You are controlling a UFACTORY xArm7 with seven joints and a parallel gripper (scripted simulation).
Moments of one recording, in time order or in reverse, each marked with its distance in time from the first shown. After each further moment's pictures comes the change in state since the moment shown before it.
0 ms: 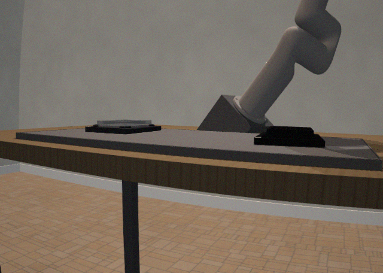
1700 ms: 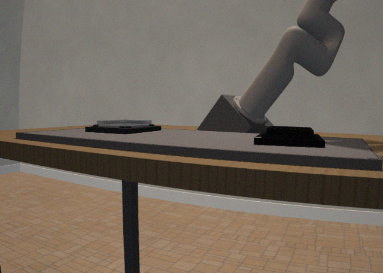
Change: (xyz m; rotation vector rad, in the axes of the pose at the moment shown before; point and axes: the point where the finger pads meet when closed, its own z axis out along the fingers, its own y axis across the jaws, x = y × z) arm -0.002 -0.138 -0.108 0.051 0.321 0.118
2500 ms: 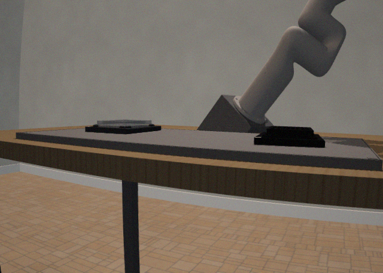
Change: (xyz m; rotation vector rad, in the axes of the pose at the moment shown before) arm -0.015 -0.062 -0.049 0.063 0.108 0.047
